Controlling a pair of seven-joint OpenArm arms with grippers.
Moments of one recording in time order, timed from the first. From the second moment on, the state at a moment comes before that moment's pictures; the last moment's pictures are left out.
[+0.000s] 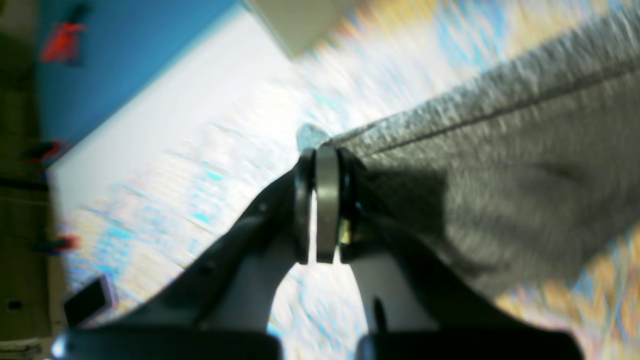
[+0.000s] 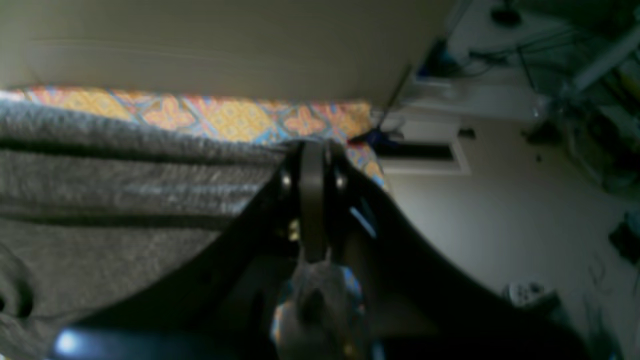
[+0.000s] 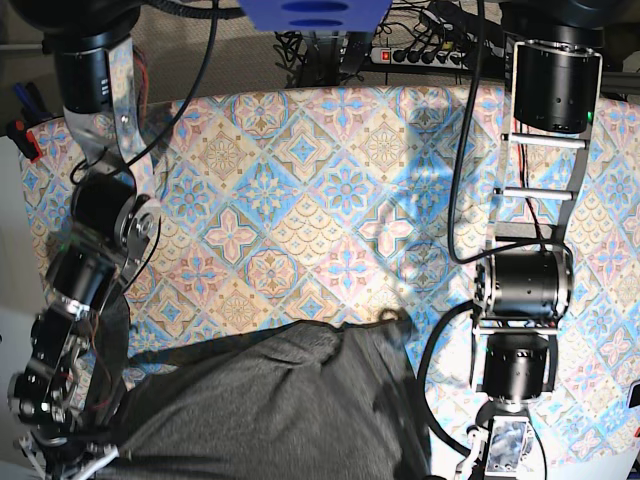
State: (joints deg) left arm -73.9 -5.4 7.6 28.7 6.1 -21.0 39.8; right arm 56.0 11.5 22.1 59.5 -13.8 27.4 -38.8
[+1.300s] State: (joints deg) left arm -71.1 -12.1 7.6 30.4 6.2 -17.3 39.1; right arm 50.2 8.4 13.3 76.4 -15.0 25.3 -34.4
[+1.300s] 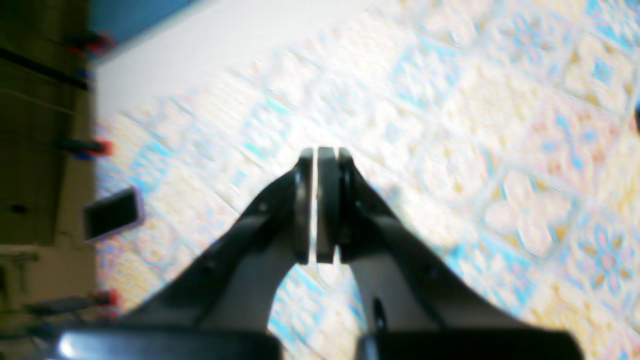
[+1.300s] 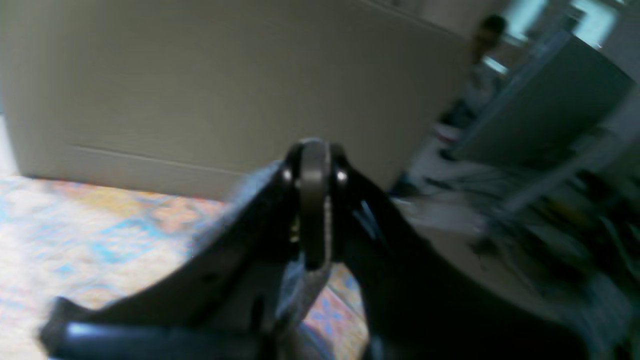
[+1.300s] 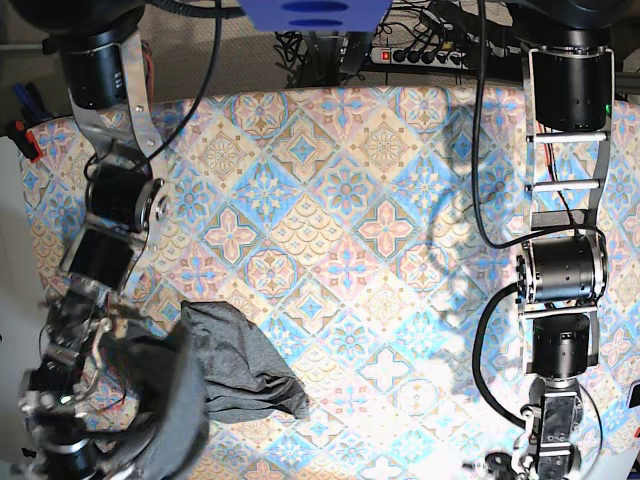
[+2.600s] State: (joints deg) left arm -43.0 7.3 12.1 63.9 6.3 -23.2 27.6; right arm 41.0 0.5 -7.6 110.4 -14.1 27.4 -34.4
